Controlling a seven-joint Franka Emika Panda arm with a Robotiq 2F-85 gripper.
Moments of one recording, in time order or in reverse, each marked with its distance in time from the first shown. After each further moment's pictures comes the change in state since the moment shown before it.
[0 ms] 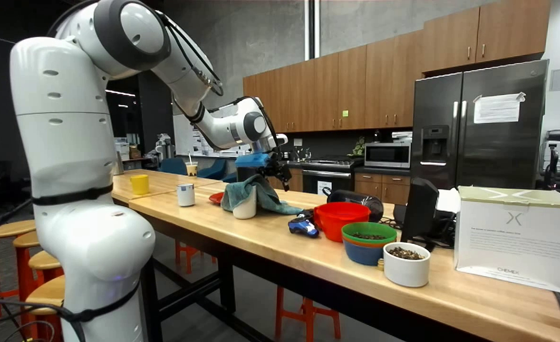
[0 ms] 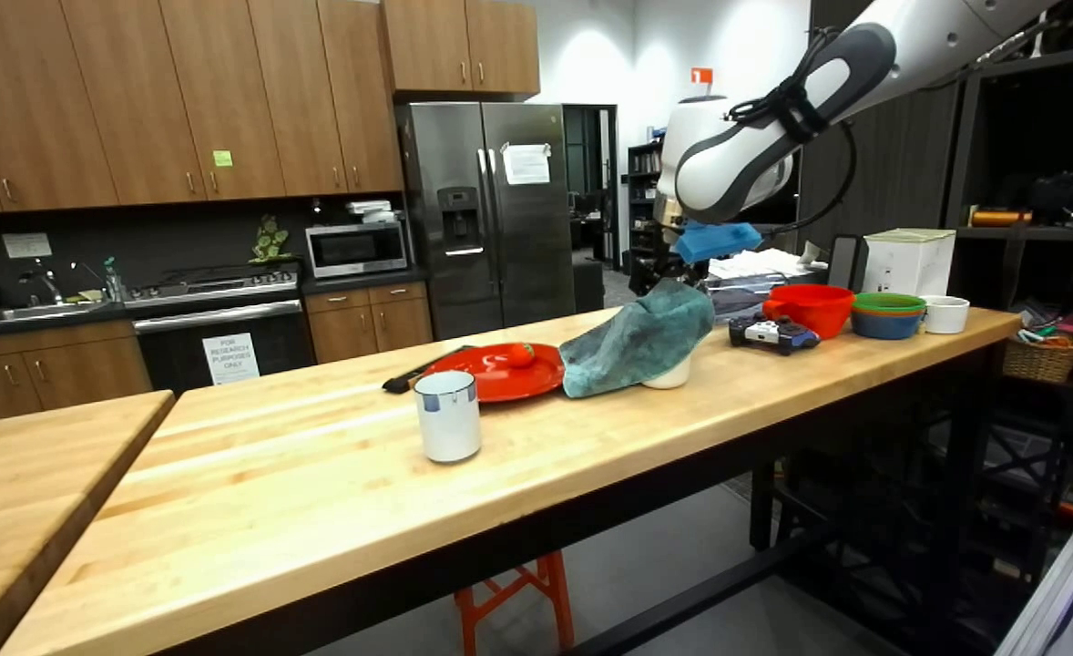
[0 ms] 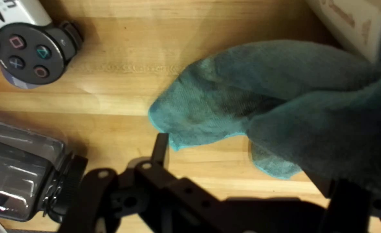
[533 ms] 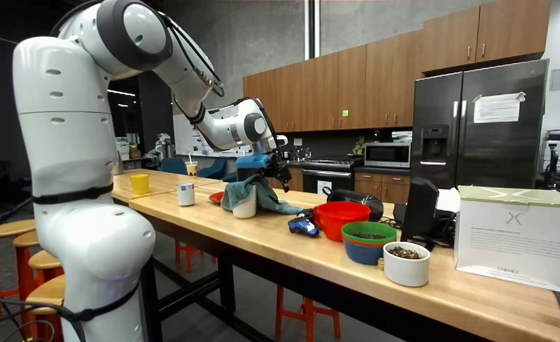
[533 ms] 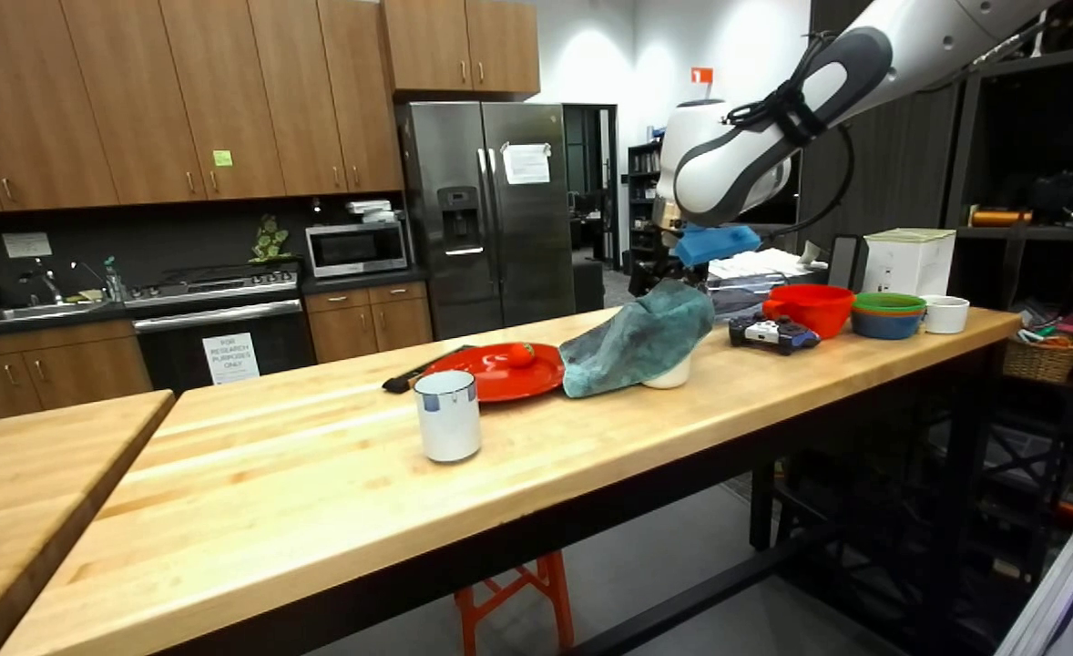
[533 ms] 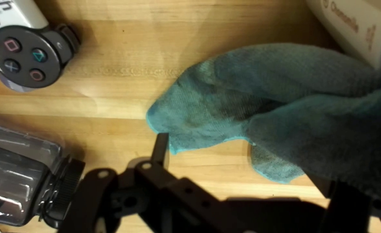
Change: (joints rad) arm 0.006 0.010 -0.003 0.001 -0.002 0.000 0.001
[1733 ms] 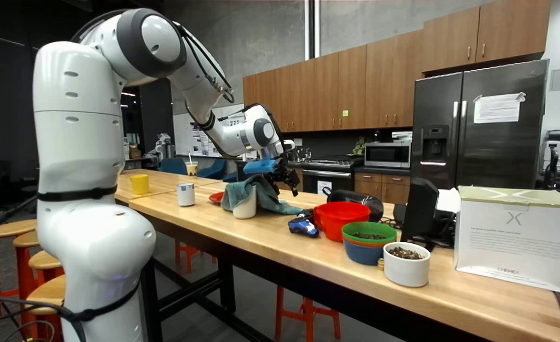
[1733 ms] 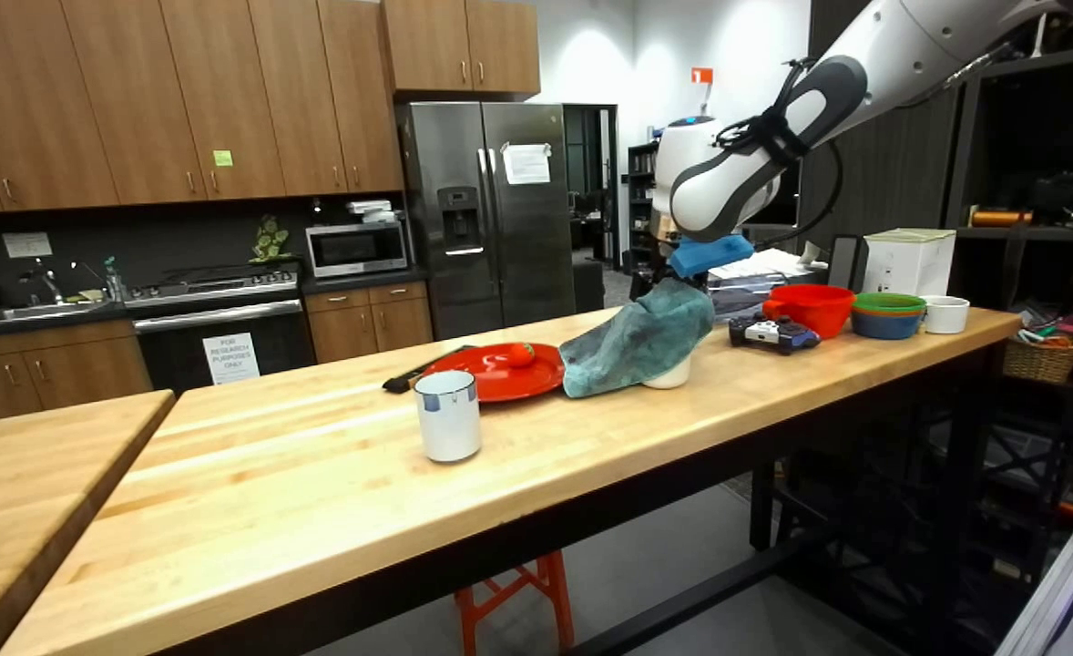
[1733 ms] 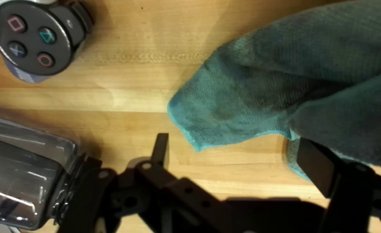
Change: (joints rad) arm 0.006 0.084 -0.041 0.057 -0.084 0.018 0.076
